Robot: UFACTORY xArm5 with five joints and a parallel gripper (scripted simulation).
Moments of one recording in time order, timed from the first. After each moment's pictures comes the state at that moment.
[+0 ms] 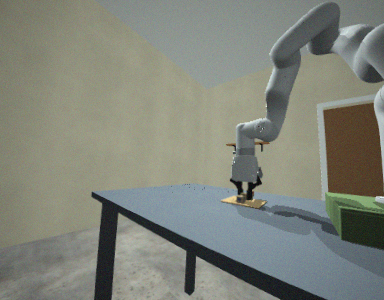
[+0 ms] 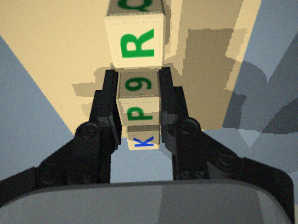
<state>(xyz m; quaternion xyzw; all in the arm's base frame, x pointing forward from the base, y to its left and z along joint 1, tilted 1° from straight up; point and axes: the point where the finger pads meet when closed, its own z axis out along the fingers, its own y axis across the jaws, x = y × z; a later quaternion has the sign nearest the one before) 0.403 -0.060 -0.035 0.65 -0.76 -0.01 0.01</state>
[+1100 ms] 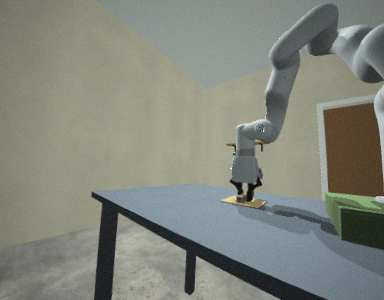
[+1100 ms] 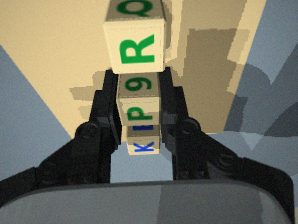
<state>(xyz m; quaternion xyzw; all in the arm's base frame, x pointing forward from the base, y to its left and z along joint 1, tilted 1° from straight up) 0.403 -0.060 -0.040 0.65 -0.76 -0.01 0.01</state>
